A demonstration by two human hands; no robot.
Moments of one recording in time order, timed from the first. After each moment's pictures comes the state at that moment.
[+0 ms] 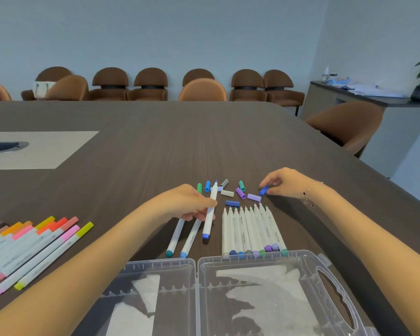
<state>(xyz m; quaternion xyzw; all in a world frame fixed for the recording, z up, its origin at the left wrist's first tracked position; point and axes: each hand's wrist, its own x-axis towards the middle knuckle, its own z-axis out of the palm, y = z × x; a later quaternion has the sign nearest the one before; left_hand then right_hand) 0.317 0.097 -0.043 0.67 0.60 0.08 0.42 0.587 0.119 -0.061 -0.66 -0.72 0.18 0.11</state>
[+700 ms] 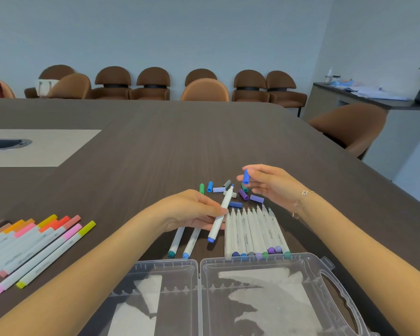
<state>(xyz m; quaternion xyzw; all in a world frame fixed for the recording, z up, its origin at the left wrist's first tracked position) 0.308 0.079 -0.040 0.60 0.50 0.13 0.61 0.532 0.097 -0.056 -0.53 -0.56 0.48 0.43</state>
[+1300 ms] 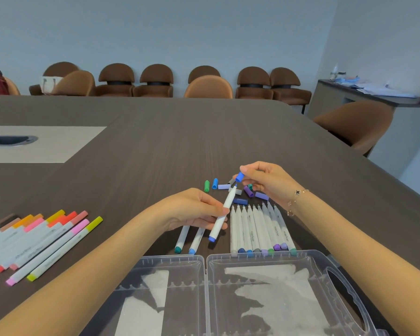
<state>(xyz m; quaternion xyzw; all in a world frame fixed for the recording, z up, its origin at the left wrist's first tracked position) 0.299 0.075 -0.042 0.61 0.50 0.14 0.61 0.507 0.097 -0.055 -0.56 -0.57 0.42 0.43</state>
